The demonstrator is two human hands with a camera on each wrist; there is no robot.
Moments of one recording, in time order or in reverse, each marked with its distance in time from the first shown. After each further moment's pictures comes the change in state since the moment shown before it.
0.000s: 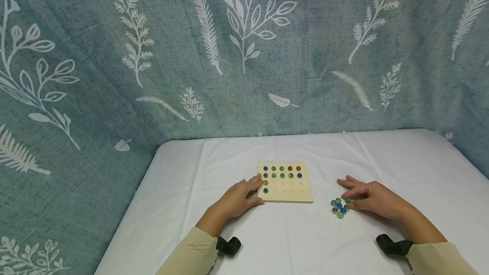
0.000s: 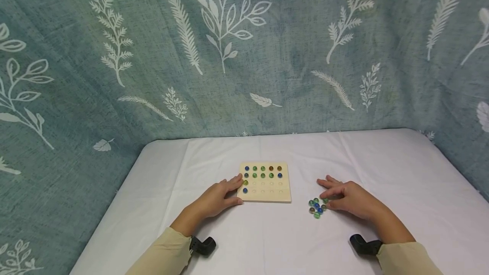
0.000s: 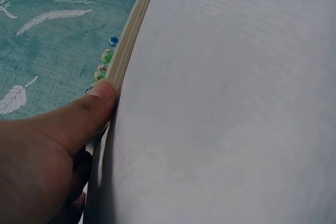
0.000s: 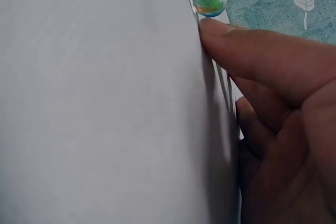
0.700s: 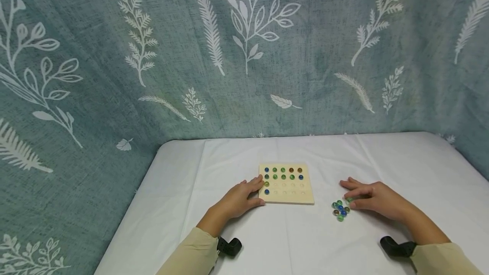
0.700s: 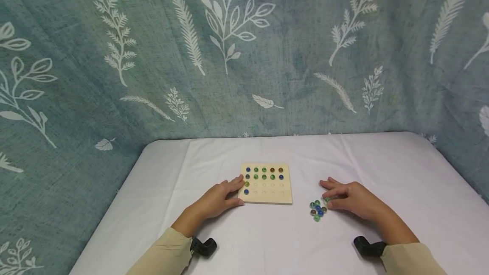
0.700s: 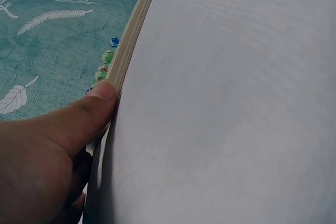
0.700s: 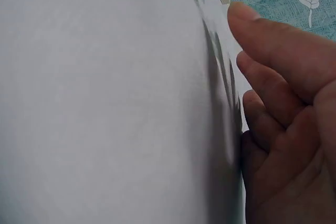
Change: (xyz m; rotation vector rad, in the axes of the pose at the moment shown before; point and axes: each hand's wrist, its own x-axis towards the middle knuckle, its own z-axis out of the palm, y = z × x) left_hand 0.000 -0.001 -0.001 -0.007 -0.004 0.000; right_hand -0.002 -0.001 -0.003 -0.056 0.073 -0.043
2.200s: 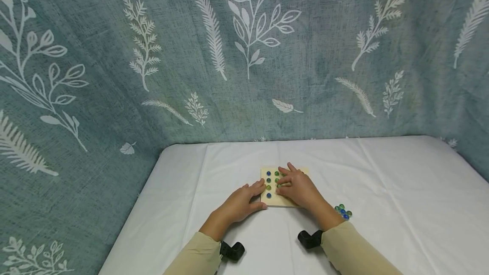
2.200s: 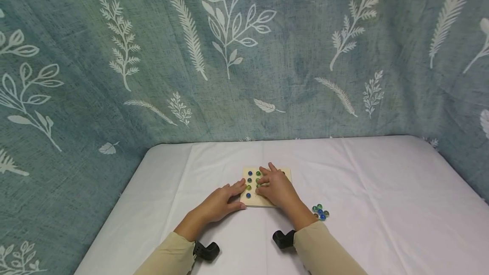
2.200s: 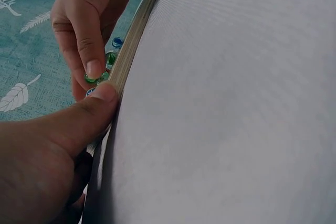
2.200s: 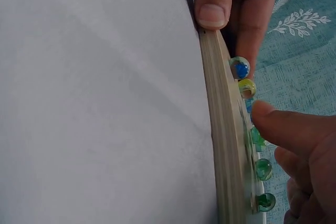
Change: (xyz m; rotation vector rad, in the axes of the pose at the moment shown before) left_hand 0.000 0.000 0.000 -0.010 0.003 -0.011; right_hand 0.113 -0.113 0.117 -0.141 0.149 -0.040
